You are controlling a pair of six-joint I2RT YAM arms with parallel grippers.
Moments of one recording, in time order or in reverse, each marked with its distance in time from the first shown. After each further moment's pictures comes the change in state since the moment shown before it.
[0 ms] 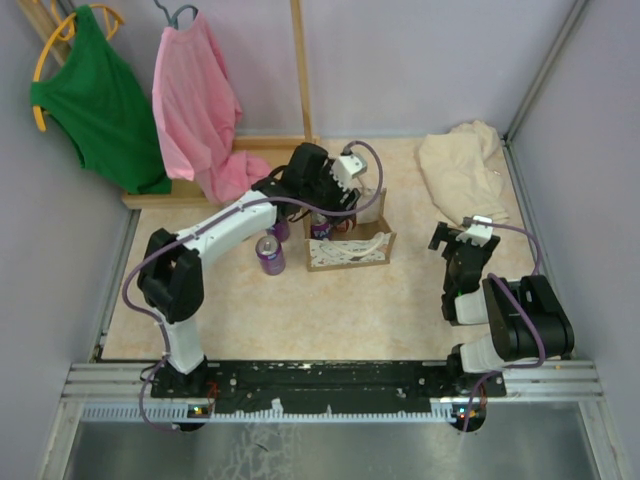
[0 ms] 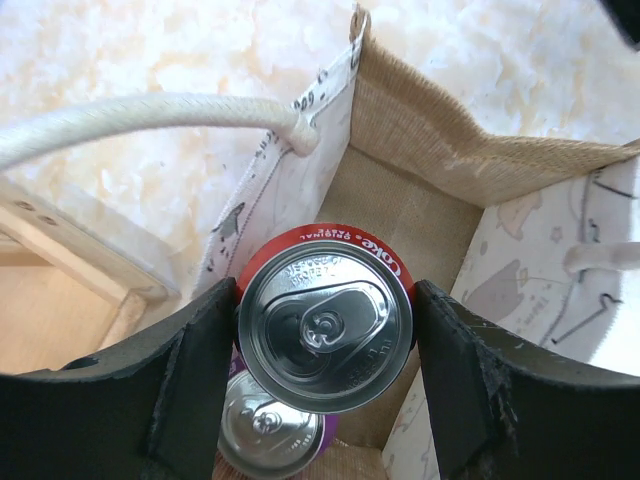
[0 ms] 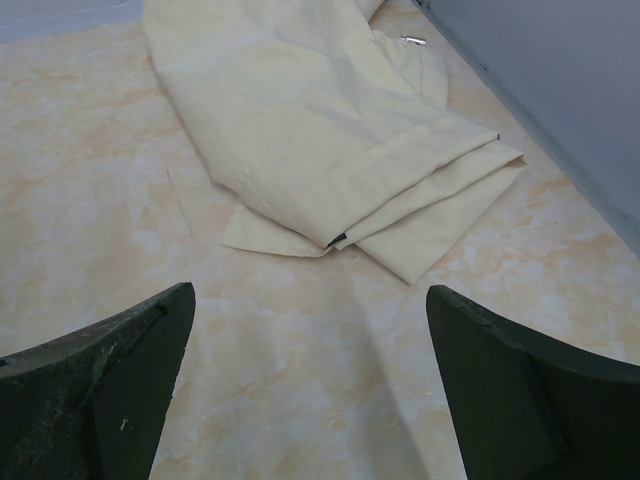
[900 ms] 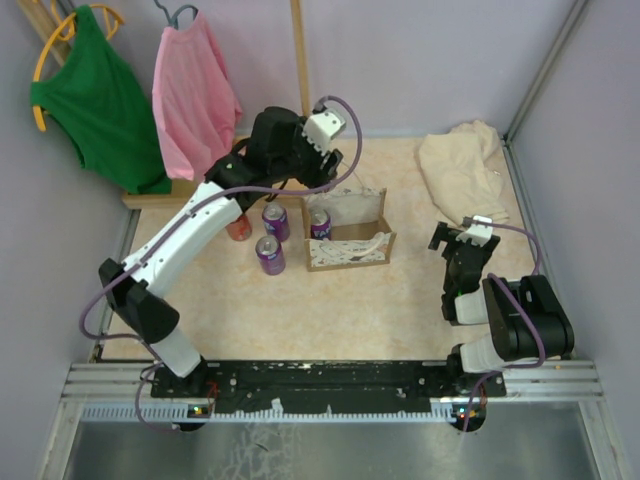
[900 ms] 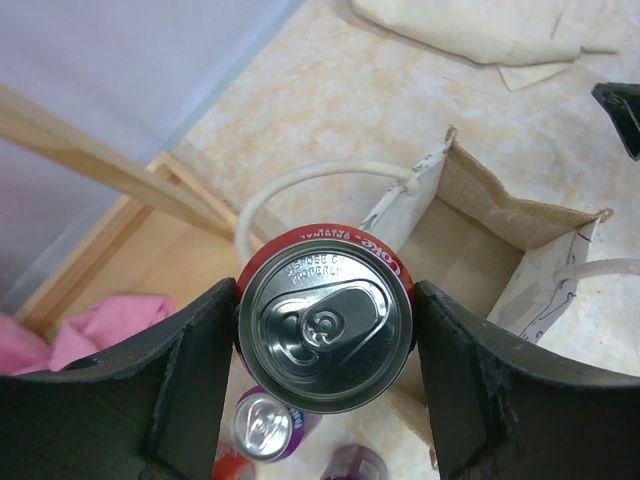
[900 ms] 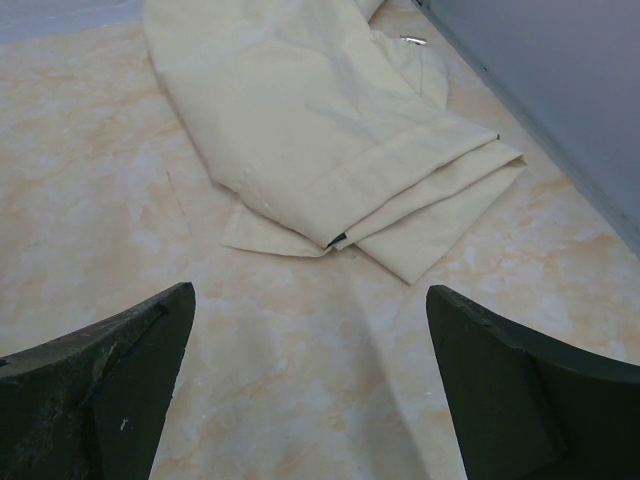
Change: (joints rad) left arm 0.000 -0.188 0.234 -0.230 -0.188 0.002; right arm 0.000 0.000 0.000 0.000 0.000 0.000
